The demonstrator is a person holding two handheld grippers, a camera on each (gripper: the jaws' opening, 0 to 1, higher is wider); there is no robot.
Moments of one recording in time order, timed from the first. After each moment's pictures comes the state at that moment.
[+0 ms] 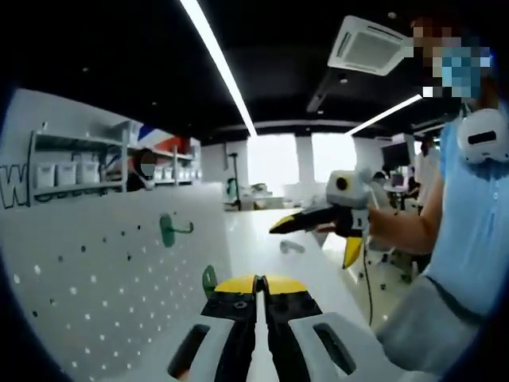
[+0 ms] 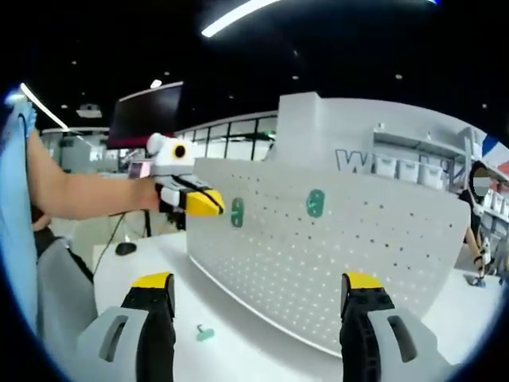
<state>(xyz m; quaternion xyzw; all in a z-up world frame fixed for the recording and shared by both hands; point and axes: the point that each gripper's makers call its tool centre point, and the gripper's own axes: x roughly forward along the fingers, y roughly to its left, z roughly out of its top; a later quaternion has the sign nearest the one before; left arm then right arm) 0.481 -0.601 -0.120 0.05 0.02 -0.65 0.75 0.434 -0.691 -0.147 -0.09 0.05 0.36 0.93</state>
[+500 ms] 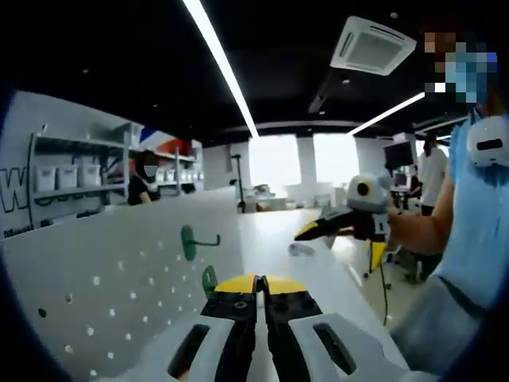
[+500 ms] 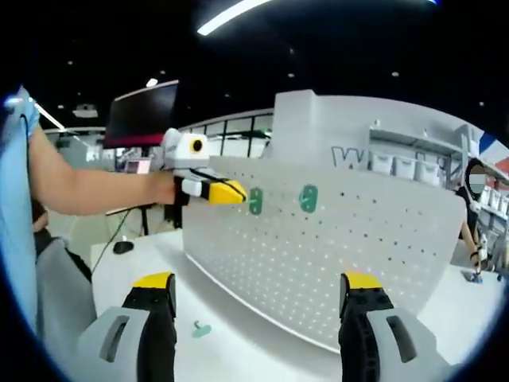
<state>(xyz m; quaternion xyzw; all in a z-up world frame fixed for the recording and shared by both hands) 0.514 -0.615 -0.112 0.05 0.01 -0.65 0.76 0.434 -0.702 -0.152 -0.09 0.06 0.35 0.93</state>
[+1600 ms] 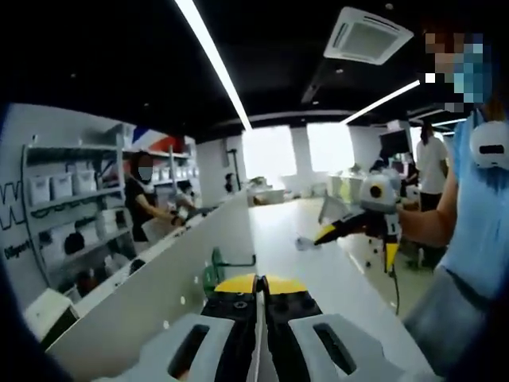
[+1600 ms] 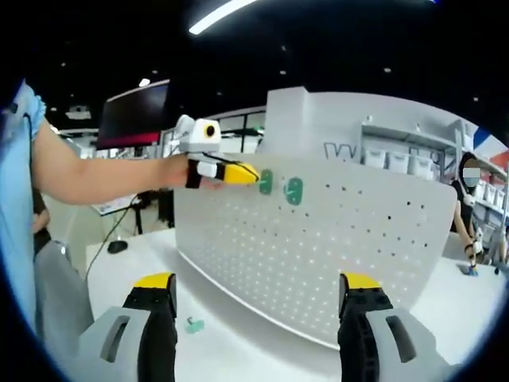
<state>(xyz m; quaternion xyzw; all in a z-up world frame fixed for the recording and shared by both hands) 0.547 -0.628 -0.093 0.09 0.02 -0.66 0.75 0.438 -0.717 -0.156 -0.09 0.06 0.33 0.94</state>
